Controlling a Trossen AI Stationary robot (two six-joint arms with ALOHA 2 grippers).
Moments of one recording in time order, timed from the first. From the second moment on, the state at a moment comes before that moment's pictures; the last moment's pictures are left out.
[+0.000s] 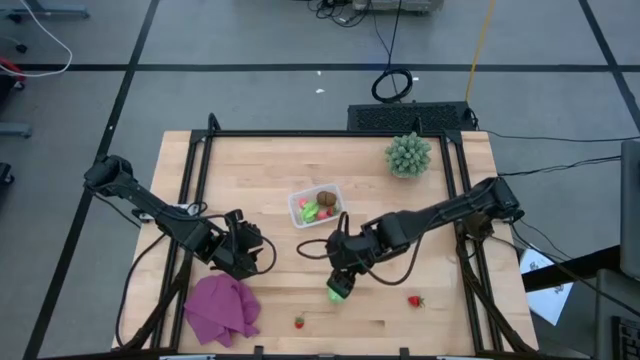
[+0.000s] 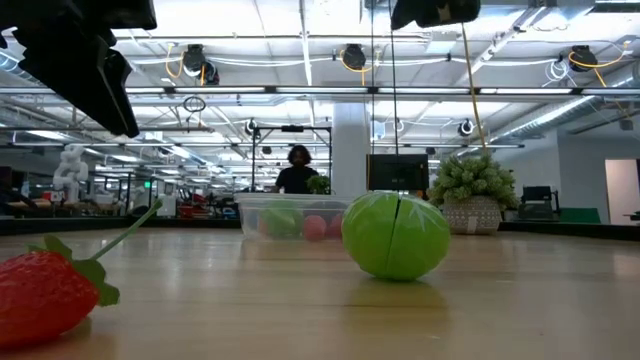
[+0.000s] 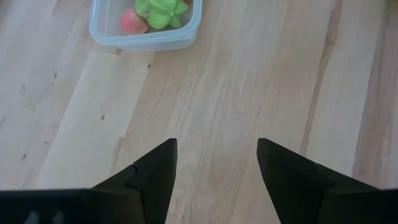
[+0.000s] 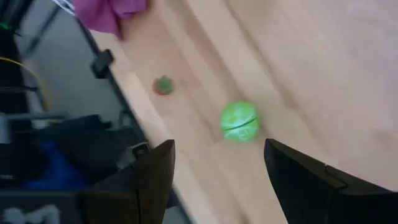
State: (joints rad) left arm -0.54 1.30 0.86 -0.82 -0.50 -0.72; right arm 0.34 1.82 1.69 -0.93 -0.11 1.01
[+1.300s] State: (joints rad) left arm -0.53 1.30 0.86 -0.82 -0.50 -0.72; right arm 0.35 2.07 1.99 -1.06 -0.19 0.79
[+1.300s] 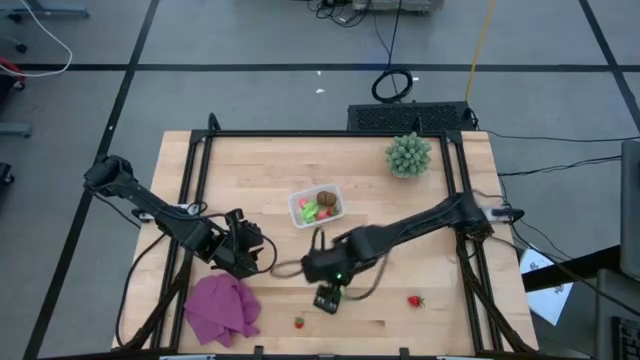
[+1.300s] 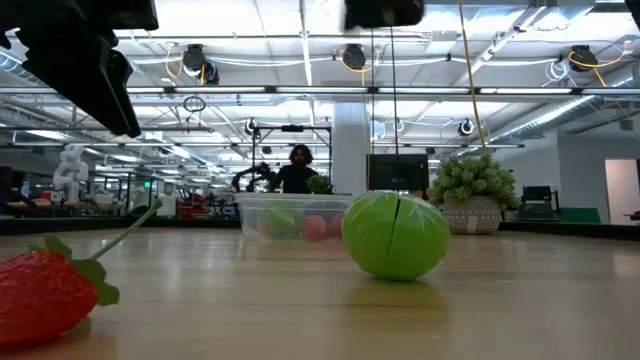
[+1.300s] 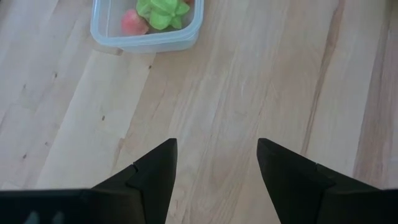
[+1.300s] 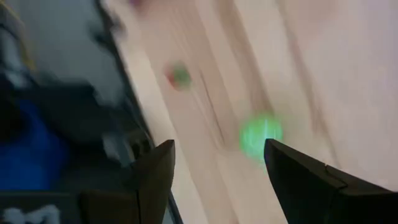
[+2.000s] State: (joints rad) left arm -0.53 1.30 0.86 -0.82 -0.51 -0.72; right arm 0.42 2.25 2.14 -1.29 0.04 0.71
